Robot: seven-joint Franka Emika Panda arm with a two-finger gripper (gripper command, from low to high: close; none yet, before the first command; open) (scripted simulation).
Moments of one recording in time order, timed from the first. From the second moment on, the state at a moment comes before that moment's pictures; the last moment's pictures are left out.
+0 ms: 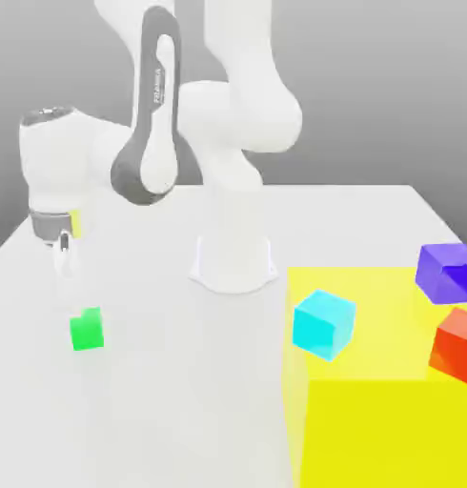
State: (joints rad) arm -0.60 0.03 -0.26 -2.93 0.05 2.96 1.19
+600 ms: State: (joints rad) arm -0.75 0.08 -0.11 -2.93 0.07 3.01 1.18
